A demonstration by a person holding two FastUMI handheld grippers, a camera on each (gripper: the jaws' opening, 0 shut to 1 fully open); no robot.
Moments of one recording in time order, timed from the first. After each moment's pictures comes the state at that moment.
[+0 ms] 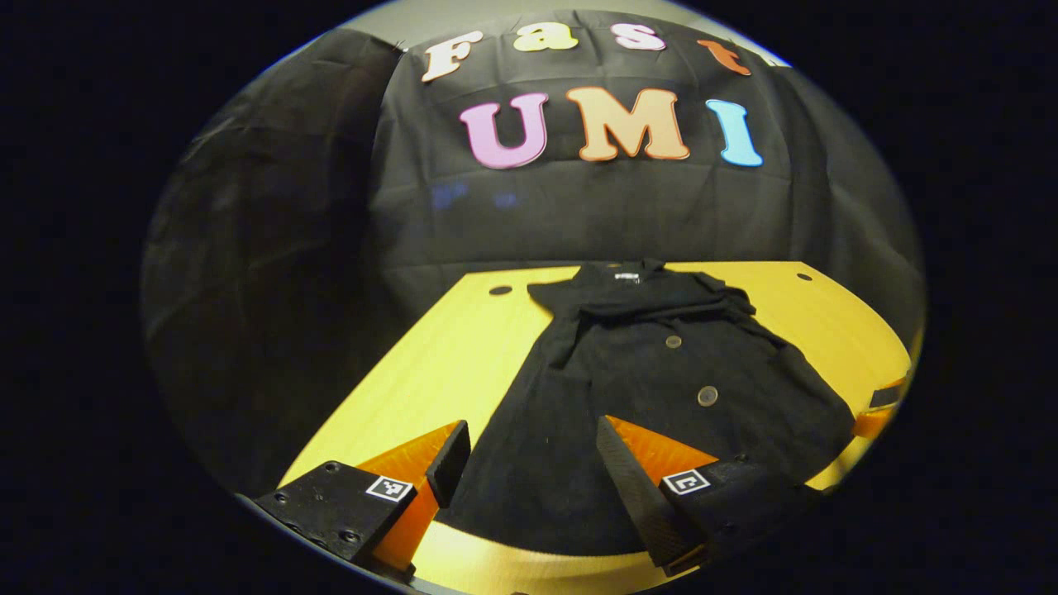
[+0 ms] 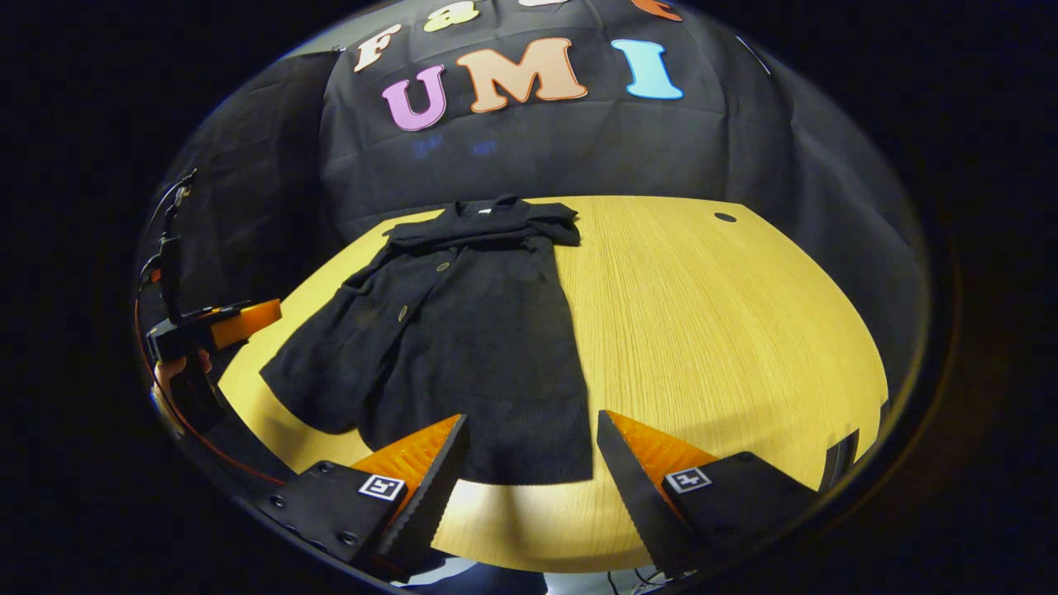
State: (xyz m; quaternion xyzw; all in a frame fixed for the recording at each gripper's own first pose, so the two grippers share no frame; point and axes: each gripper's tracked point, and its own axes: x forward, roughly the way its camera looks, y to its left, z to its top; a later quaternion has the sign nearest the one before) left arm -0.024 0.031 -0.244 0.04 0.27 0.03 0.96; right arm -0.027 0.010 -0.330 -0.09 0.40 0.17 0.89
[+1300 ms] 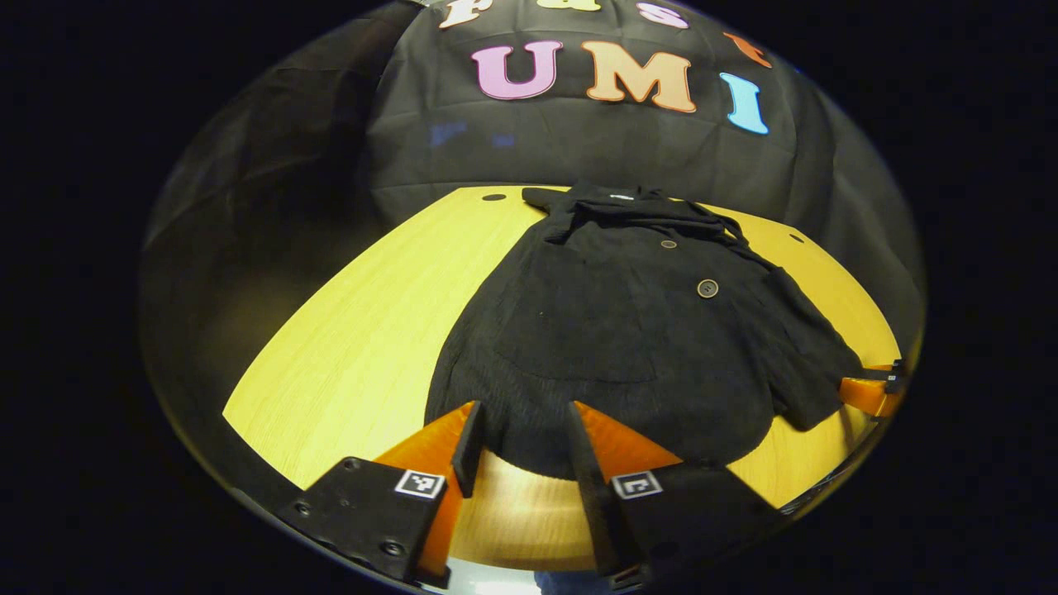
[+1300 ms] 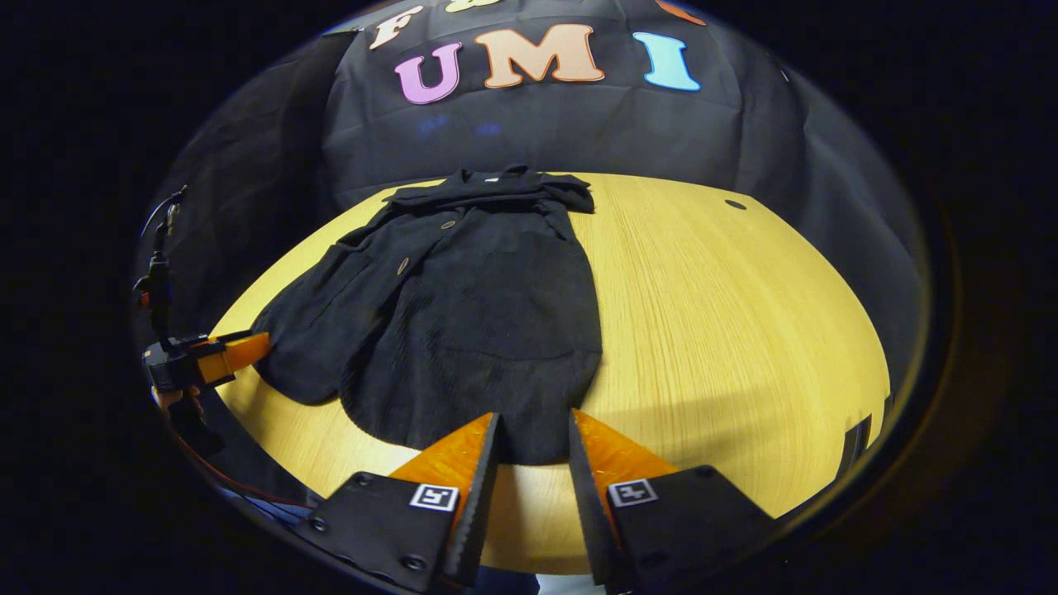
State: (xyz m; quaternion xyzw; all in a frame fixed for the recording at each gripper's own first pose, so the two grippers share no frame) left arm -0.084 0.025 -0.320 0.00 0.36 0.01 0.93; right arm -0.046 0.027 -0.368 -0.11 0.42 0.17 0.88
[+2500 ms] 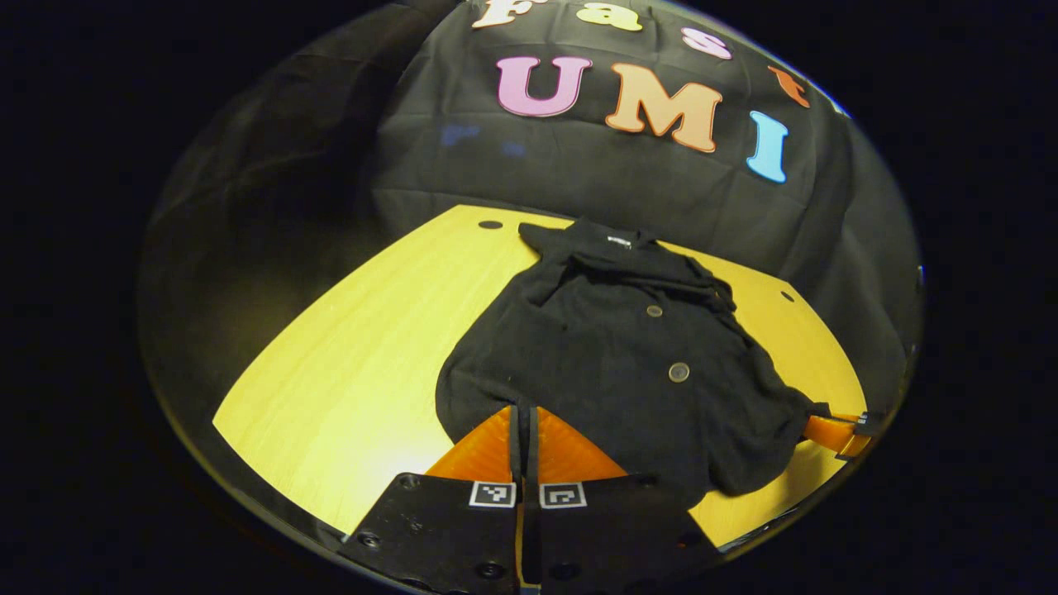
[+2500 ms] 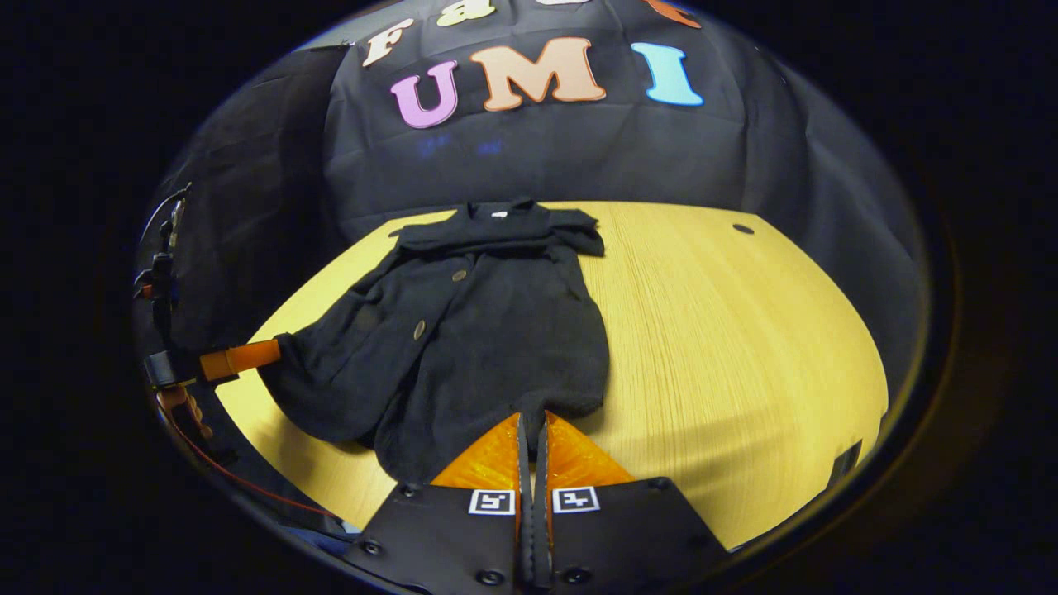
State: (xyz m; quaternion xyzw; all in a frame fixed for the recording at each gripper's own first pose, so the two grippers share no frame) left arm -0.025 0.014 -0.258 -0.07 0.32 0.01 0.94; right arm 0.000 0.061 -0.314 -0.09 0.39 0.19 0.90
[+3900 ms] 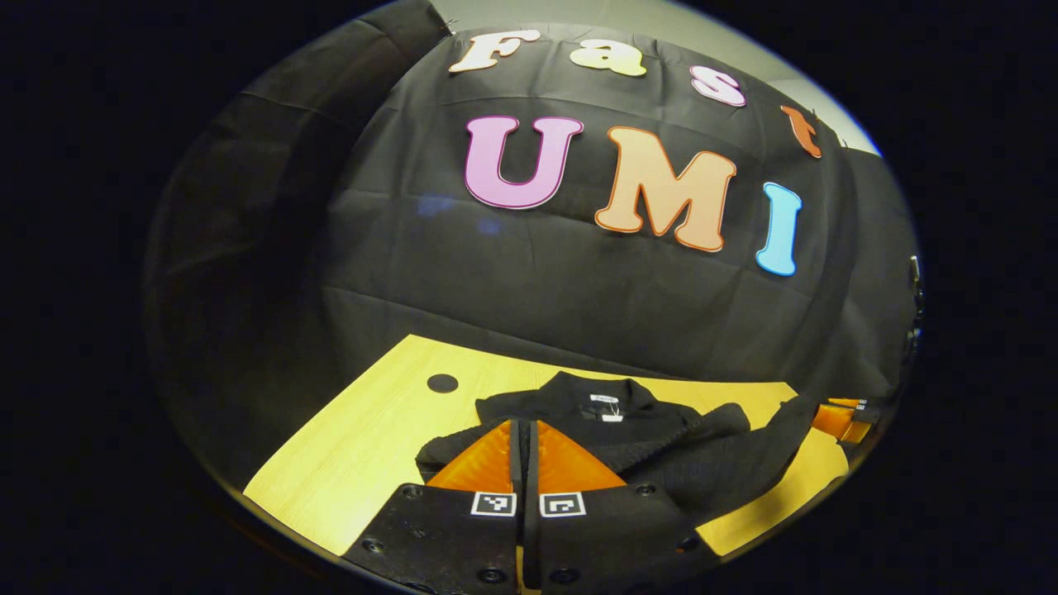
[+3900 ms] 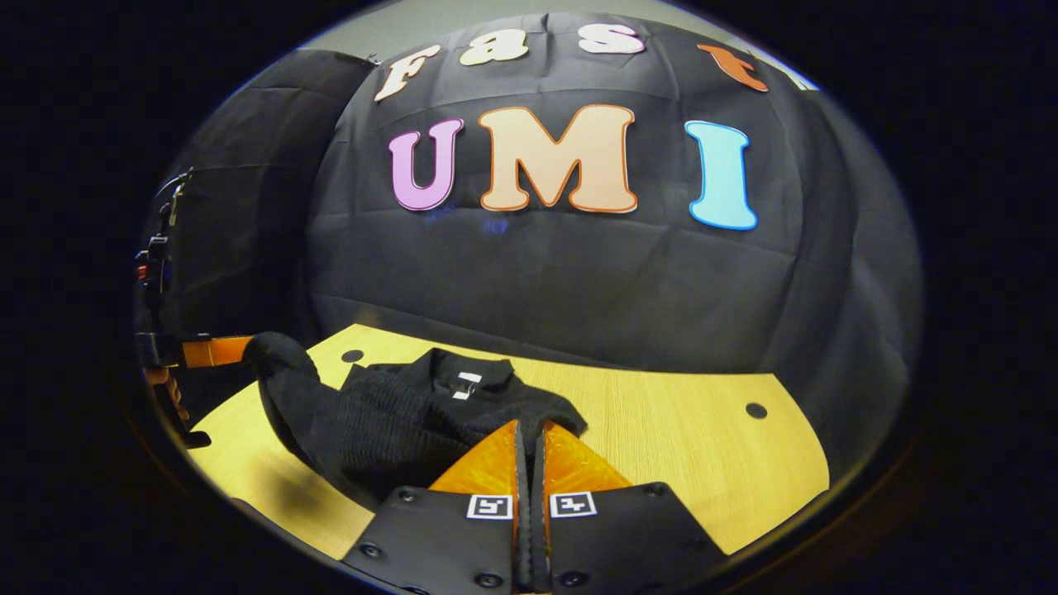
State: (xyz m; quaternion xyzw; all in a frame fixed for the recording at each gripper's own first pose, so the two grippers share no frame) left arm 0.228 0.014 -0.160 -0.08 0.19 -0.01 0.98; right arm 0.263 0.155 -0.185 -0.13 0.22 0.19 0.95
